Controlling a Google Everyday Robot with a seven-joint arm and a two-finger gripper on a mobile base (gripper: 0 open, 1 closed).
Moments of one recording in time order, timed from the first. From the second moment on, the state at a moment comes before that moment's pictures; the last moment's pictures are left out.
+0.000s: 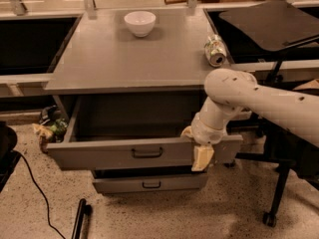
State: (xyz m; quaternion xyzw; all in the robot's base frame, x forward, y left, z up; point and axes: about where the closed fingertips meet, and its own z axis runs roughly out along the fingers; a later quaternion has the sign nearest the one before) arm 0.509 -0.107 0.650 -0.77 0.61 0.14 0.07
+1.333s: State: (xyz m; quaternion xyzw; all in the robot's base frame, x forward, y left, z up) arm 0.491 -0.111 0.660 -0.77 0.62 0.14 0.07
